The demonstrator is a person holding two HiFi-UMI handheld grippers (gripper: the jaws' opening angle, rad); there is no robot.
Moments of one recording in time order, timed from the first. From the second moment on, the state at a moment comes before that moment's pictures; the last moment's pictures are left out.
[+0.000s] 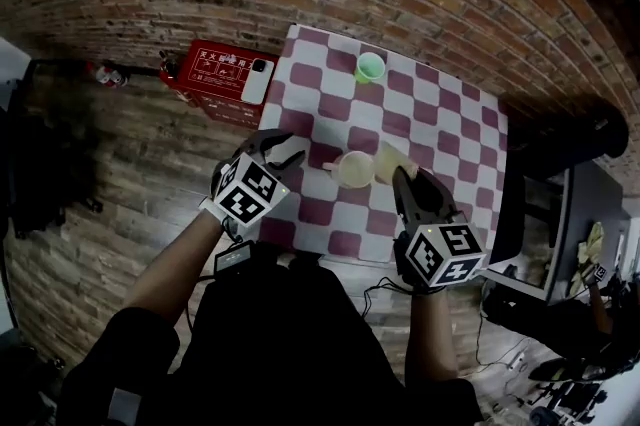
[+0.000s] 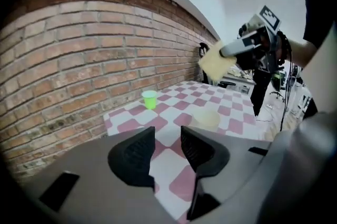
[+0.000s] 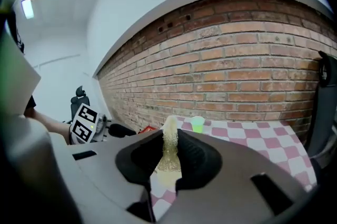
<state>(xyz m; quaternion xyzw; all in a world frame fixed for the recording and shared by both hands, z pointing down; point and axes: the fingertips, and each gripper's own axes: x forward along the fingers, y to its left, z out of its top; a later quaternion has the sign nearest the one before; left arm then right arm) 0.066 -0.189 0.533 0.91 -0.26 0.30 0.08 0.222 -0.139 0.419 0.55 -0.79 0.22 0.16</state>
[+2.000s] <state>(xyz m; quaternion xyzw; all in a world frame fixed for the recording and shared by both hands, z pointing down) 0.069 -0.137 0.360 0.94 -0.32 0.09 0.12 0.210 -0.073 0.344 0.54 -0.83 0.12 0.02</state>
